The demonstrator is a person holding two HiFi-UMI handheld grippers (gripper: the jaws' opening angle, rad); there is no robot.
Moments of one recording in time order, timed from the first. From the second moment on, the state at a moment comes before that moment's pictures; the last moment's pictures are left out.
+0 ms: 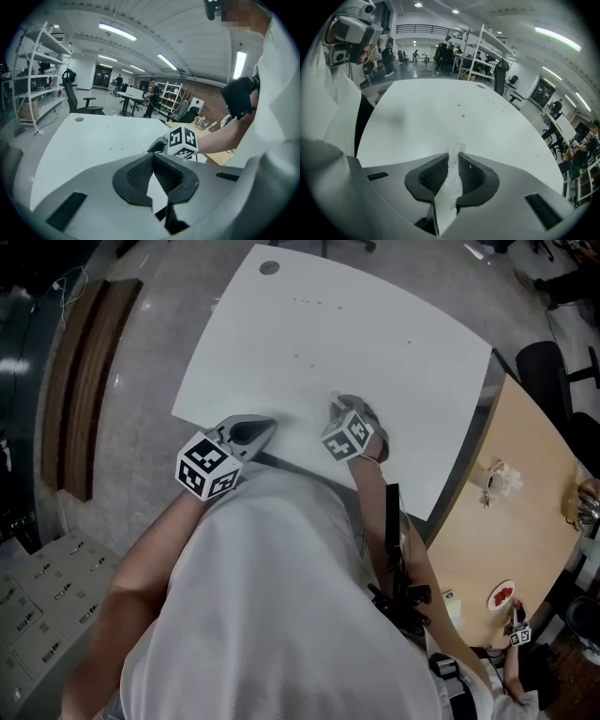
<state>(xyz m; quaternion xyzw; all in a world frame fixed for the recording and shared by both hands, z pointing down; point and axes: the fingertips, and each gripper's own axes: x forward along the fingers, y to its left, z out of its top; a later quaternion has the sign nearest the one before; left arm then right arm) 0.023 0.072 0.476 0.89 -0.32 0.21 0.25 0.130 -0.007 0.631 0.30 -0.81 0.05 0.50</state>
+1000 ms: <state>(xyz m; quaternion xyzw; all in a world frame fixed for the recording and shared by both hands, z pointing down) -0.032 0.037 0.493 0.89 -0.31 0.16 0.29 0.138 -0.051 0.610 0.43 -0.81 0.22 0.33</state>
